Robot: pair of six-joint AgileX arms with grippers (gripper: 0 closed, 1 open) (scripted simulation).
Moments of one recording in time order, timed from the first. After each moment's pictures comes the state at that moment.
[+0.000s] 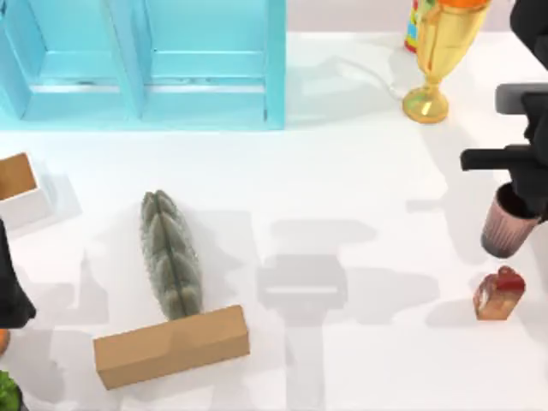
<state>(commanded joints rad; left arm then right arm) 0.00 0.00 0.00 0.00 0.00 0.00 0.25 1.82 1.49 -1.29 0.02 0.28</state>
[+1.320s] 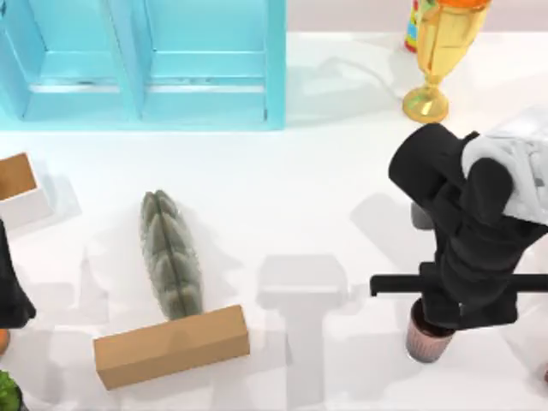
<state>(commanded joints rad) 0.00 0.00 0.00 0.00 0.00 0.00 0.61 1.72 1.06 -0.94 0.05 0.65</state>
